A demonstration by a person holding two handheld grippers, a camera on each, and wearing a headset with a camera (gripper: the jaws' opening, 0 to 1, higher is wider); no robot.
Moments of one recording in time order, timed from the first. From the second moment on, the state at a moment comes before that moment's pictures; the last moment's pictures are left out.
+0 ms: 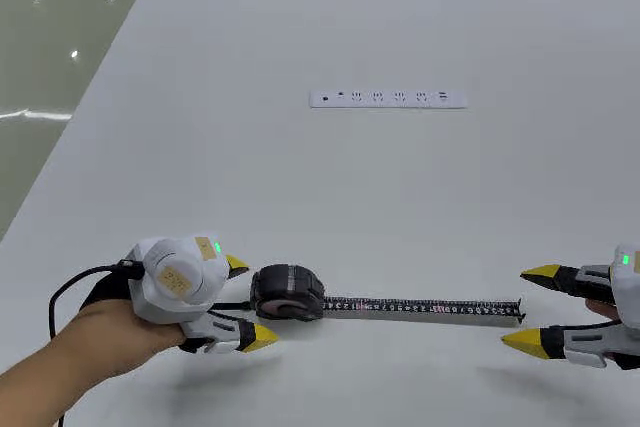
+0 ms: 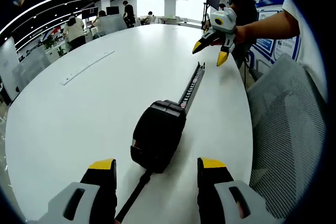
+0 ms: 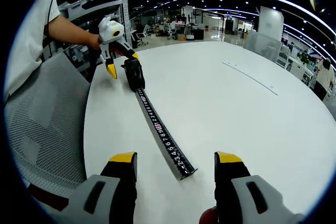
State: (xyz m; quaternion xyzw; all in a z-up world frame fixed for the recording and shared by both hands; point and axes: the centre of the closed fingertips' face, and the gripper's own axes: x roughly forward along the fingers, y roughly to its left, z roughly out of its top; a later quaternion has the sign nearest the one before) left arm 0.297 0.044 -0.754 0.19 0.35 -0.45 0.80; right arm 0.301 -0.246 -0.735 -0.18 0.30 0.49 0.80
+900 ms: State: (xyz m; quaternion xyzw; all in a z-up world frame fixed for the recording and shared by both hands) left arm 0.281 0.069 -0.733 0.11 0.33 -0.38 0.86; right arm 0.282 -0.230 -0.708 -0.14 0.27 0.44 0.84
